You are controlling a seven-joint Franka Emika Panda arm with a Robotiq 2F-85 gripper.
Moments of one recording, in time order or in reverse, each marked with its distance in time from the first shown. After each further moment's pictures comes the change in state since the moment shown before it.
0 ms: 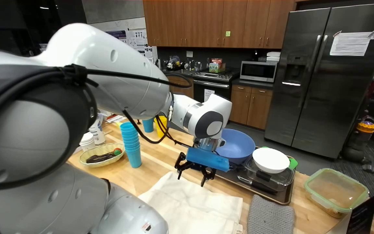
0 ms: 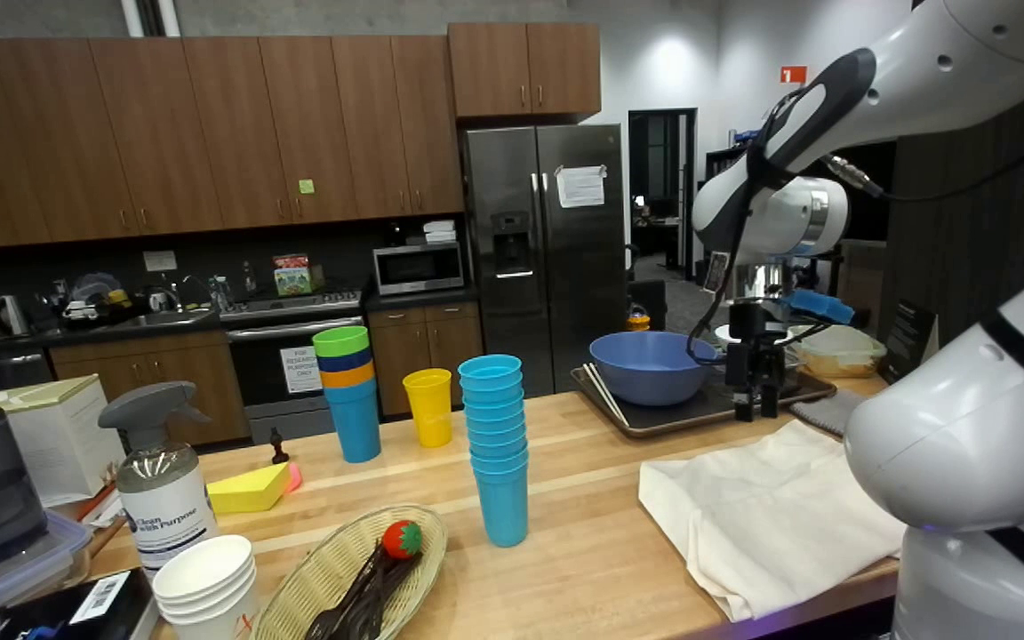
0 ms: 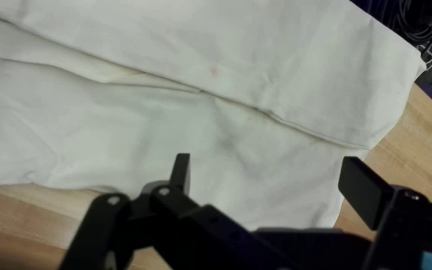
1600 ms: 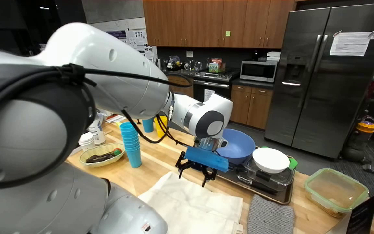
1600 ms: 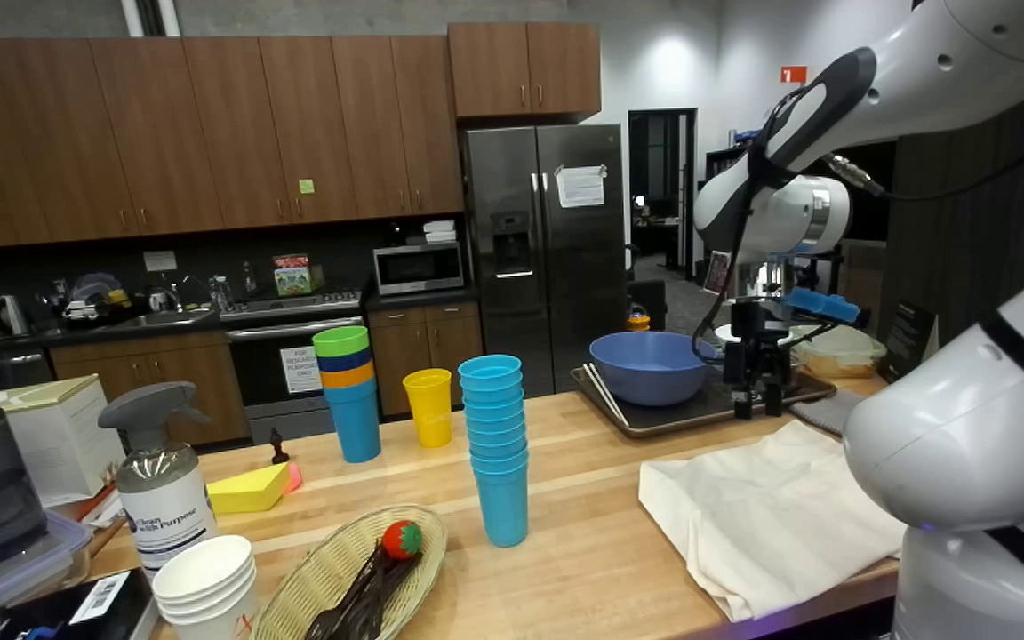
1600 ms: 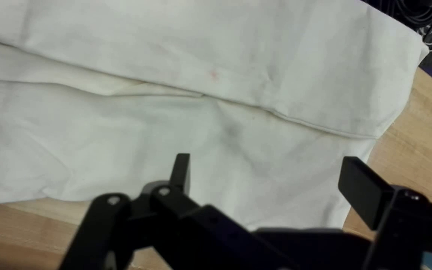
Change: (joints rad) arm -0.013 0.000 0.004 0.003 0.000 -0.001 0.069
